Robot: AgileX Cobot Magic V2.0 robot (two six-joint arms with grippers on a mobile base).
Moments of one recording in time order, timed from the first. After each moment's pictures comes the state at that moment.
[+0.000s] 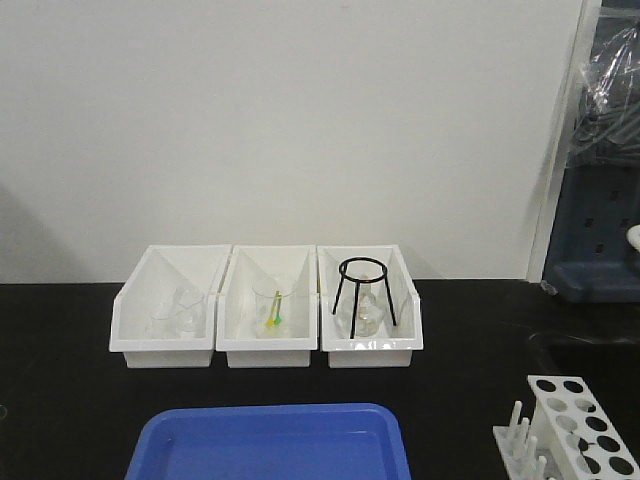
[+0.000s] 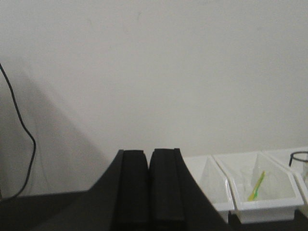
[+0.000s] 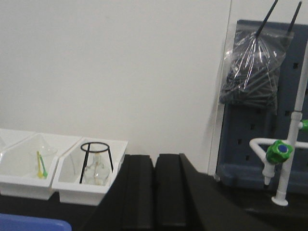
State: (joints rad) left arm -0.01 0.23 -0.36 0.03 0.03 0.05; right arm 0.06 0.27 -0.34 -0.05 0.04 -0.08
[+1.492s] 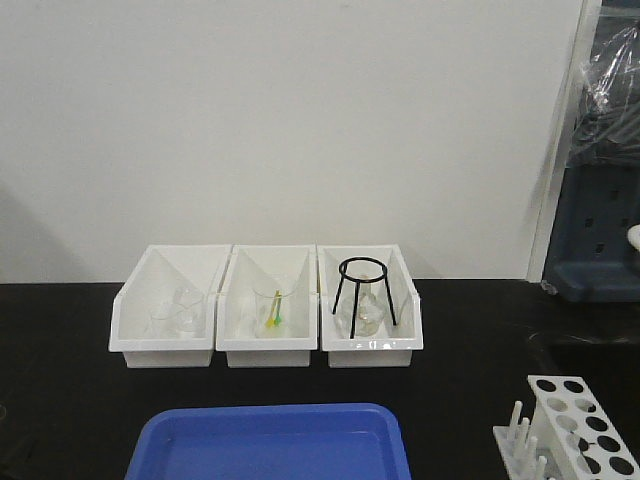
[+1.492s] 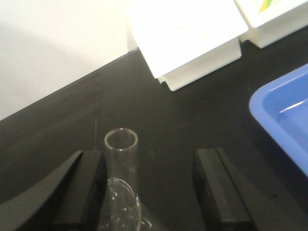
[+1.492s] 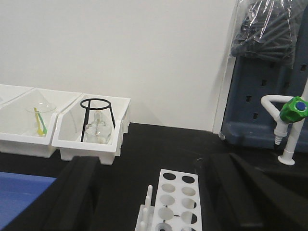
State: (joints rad) left arm -0.01 1.41 -0.36 0.05 -0.66 0.42; right arm 0.06 0.43 -0.34 -0.05 0.03 -0.08
